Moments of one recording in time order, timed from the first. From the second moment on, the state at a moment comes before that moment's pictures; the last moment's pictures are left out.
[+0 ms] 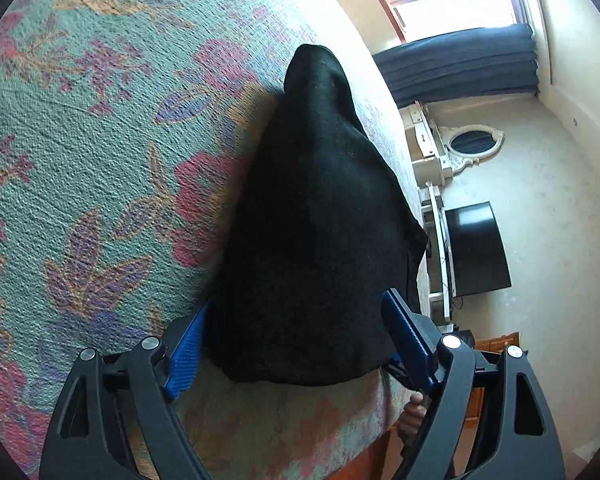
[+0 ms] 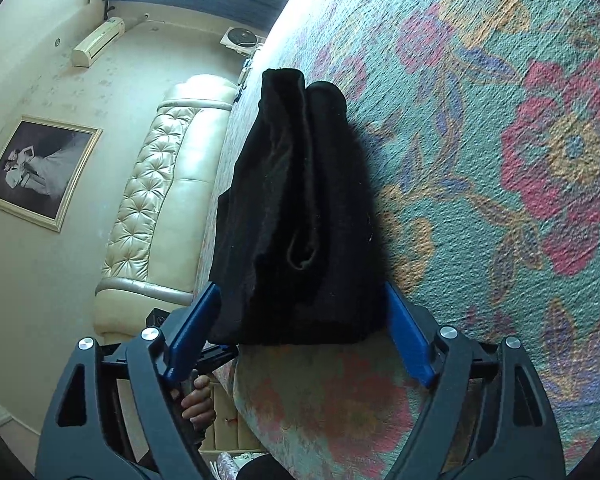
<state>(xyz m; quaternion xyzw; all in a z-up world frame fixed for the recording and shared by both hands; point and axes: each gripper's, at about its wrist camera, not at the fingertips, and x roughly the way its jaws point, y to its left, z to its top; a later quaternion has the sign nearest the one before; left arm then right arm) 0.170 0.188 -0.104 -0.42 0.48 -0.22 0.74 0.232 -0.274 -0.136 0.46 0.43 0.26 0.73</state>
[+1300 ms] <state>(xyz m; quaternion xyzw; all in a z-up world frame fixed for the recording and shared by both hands) 0.164 0.176 -0.073 -0.32 0.50 -0.12 0.79 0.214 -0.242 -0.129 0.43 0.47 0.26 0.72</state>
